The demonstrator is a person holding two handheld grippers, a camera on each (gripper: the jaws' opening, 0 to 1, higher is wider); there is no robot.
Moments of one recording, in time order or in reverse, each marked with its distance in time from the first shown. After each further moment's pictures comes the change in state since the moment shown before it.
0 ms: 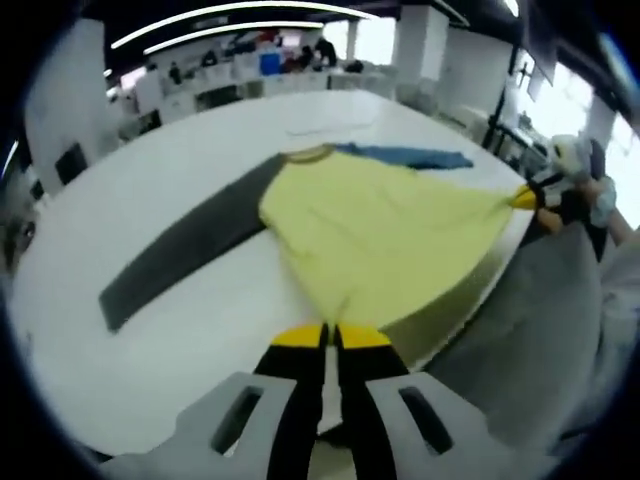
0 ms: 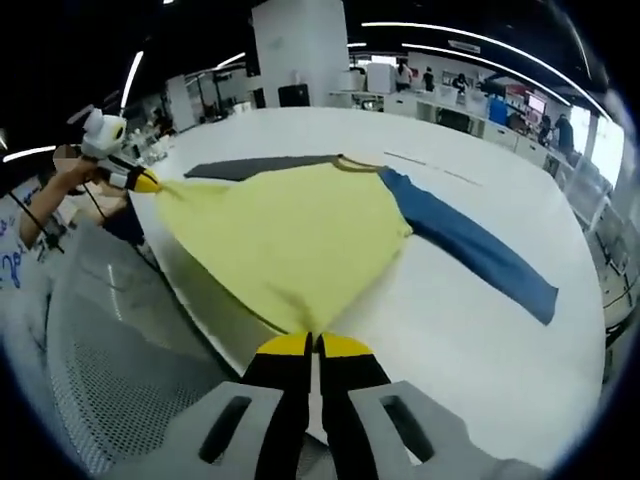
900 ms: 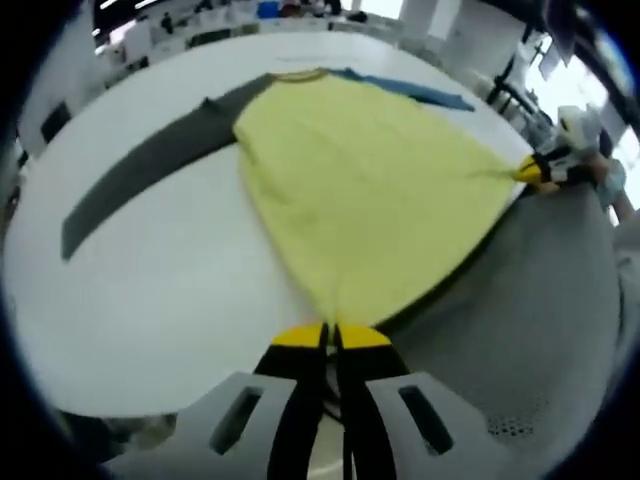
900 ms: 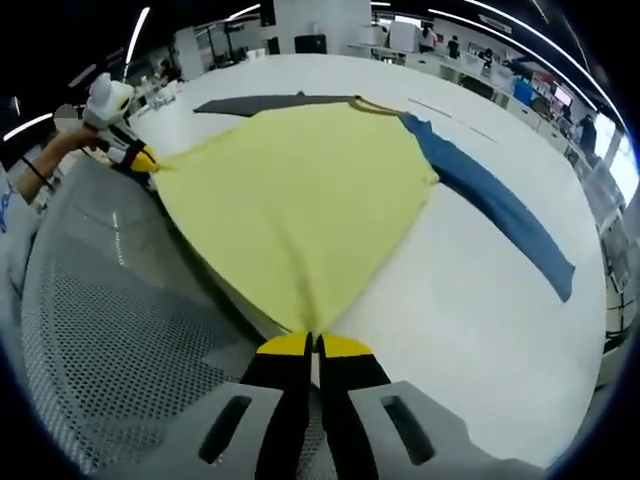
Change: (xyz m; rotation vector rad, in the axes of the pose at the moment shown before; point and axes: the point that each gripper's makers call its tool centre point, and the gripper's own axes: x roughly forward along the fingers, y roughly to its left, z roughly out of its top) left arm 0.039 -0.025 -0.089 -0.075 0.278 -0.082; right arm 0.019 0.016 -0.060 -0.063 0.234 0.045
